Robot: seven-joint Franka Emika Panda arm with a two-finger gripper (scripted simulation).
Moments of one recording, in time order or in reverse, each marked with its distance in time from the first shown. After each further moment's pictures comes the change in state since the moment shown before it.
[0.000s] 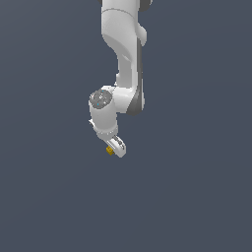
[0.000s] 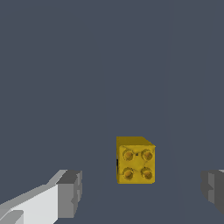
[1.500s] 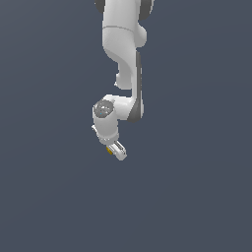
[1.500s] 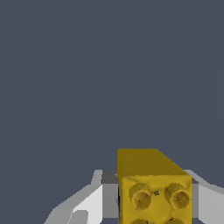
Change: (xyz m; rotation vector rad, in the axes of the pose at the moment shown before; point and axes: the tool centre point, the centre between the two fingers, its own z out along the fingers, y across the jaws) arm -0.004 0.002 0.044 -0.001 -0.002 0.005
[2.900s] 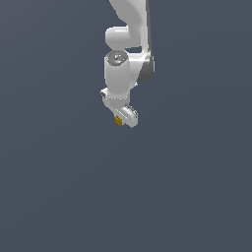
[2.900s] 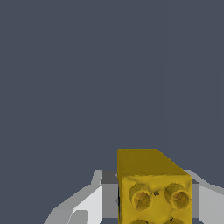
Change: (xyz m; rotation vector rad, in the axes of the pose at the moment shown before) arm -0.095 0.036 -0.124 0.001 0.001 0.000
